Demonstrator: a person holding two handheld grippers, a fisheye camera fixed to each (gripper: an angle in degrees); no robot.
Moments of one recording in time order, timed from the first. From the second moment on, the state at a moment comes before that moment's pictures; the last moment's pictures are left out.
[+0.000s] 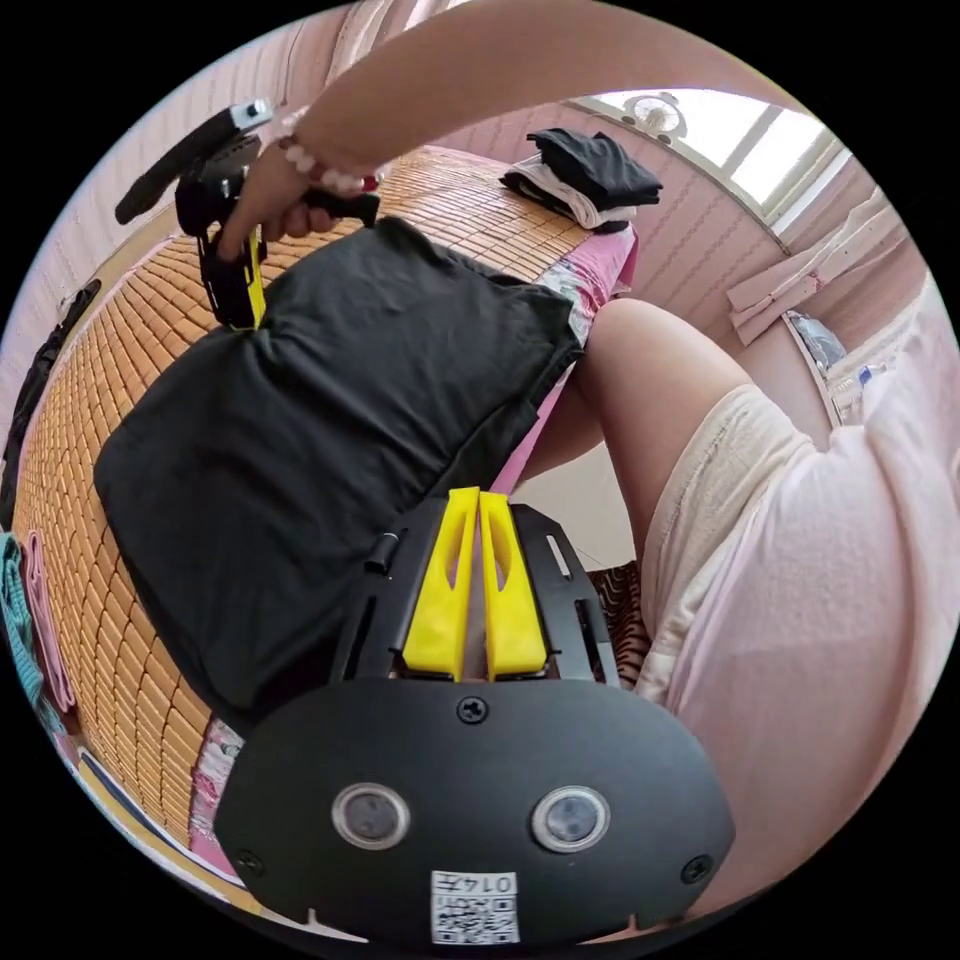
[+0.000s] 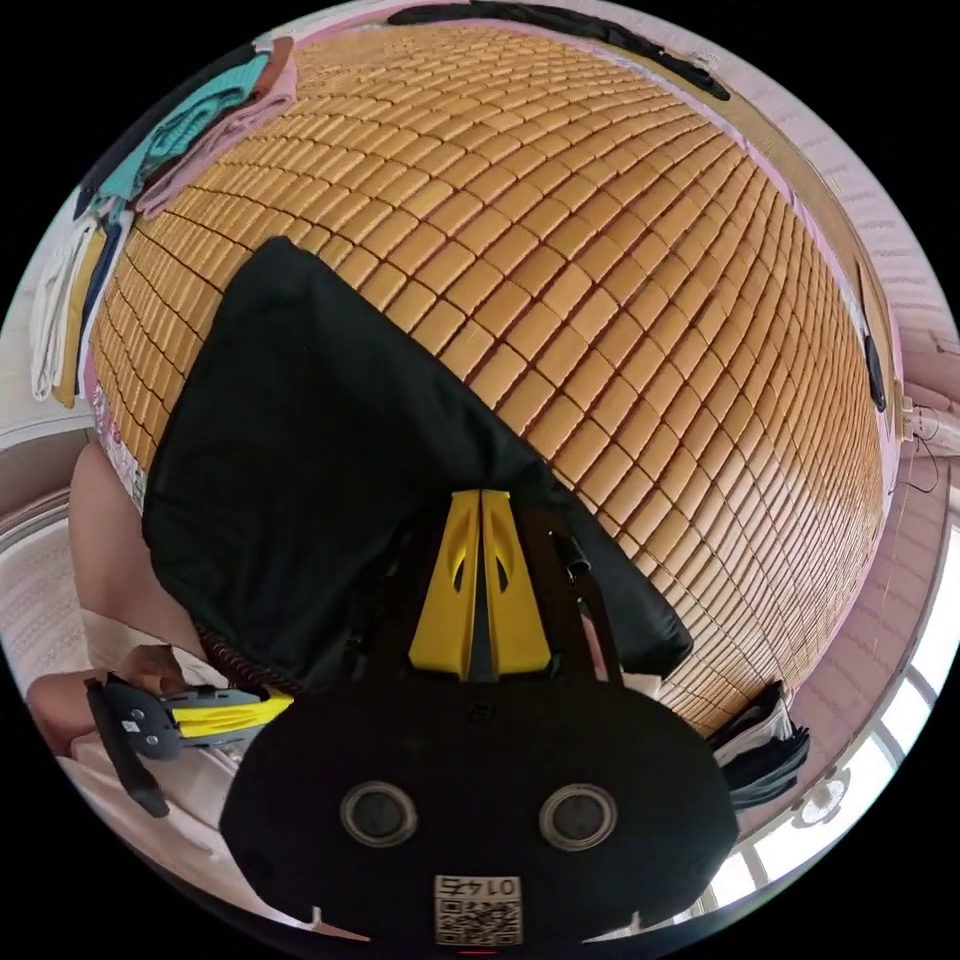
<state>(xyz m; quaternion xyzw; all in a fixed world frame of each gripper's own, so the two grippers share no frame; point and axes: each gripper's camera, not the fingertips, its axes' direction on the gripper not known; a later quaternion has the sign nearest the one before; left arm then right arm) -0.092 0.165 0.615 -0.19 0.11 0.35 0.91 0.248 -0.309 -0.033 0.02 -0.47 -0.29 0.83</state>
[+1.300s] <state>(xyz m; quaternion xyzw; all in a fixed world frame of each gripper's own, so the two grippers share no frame) 0.046 0.152 0.627 -0.11 0.11 0.40 0.90 0.475 -0.057 0.306 0.01 -0.83 0.03 0.56</state>
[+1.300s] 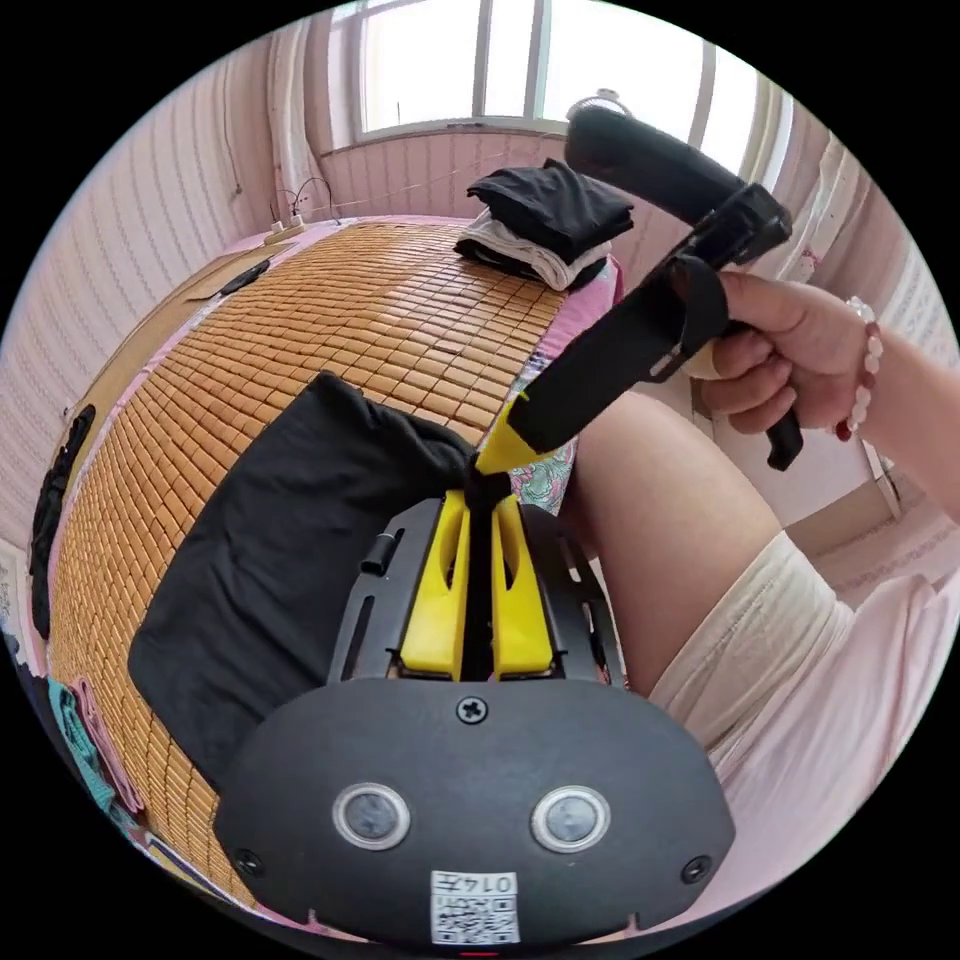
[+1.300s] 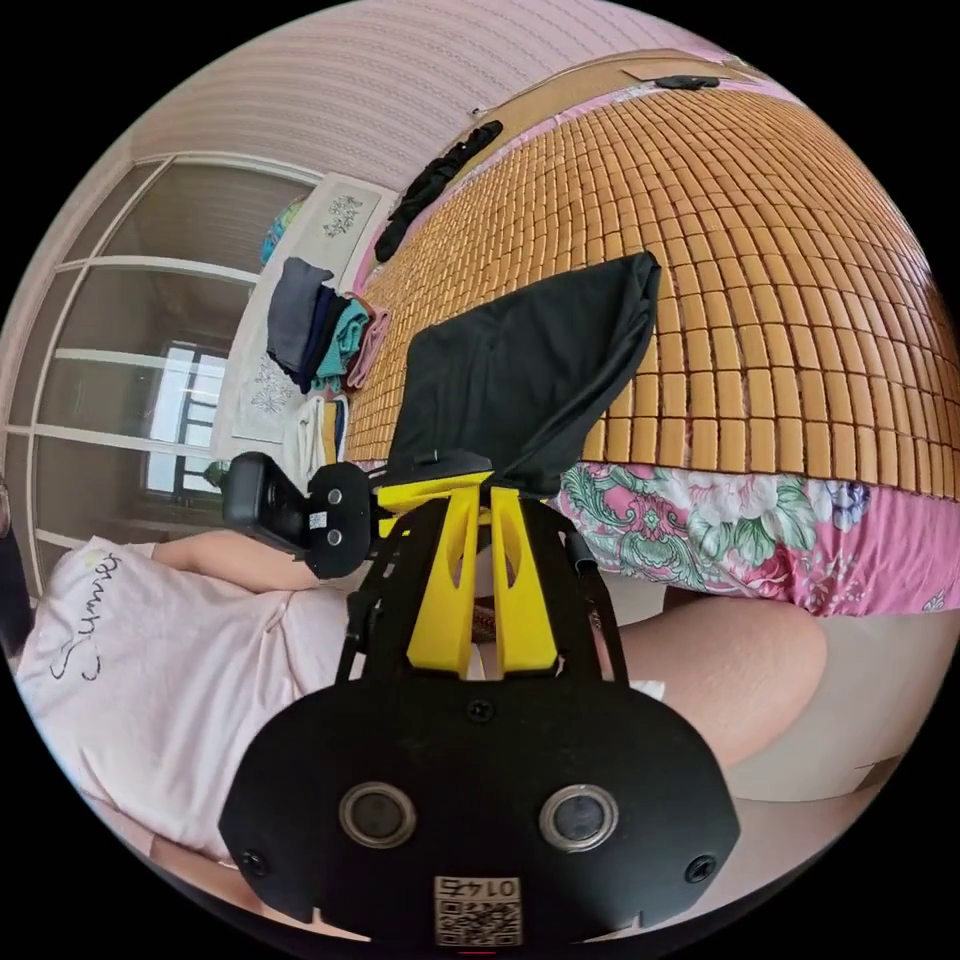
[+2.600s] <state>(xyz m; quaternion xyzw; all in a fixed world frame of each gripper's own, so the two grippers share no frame) 0.034 0.170 0.558 -0.11 0.18 0.41 0.89 0.506 -0.018 0.517 -0.08 -0.81 0.32 0.49</state>
